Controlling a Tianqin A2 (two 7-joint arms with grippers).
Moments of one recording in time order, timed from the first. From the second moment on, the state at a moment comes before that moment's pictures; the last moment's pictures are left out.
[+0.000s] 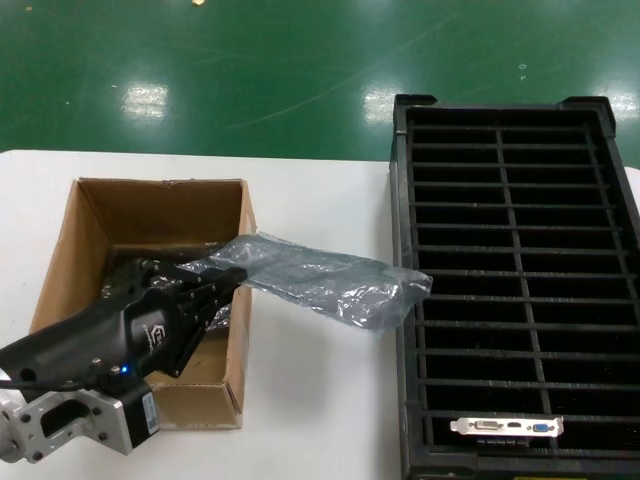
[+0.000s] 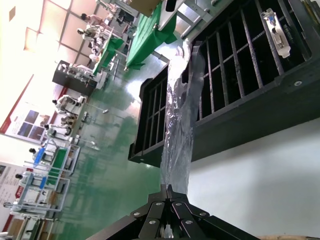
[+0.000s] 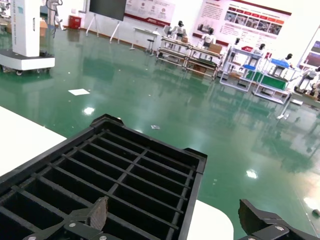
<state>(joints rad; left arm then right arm) -0.04 -0.90 1.66 -1.97 -1.44 0.45 0.29 0.19 0.63 -1.38 1.73 1.14 -0.56 0.75</state>
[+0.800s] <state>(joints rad) -0.59 -0.98 2.30 -1.64 -1.94 0.47 -0.61 0.18 0.62 -1.37 1.73 1.14 -0.56 0.75</state>
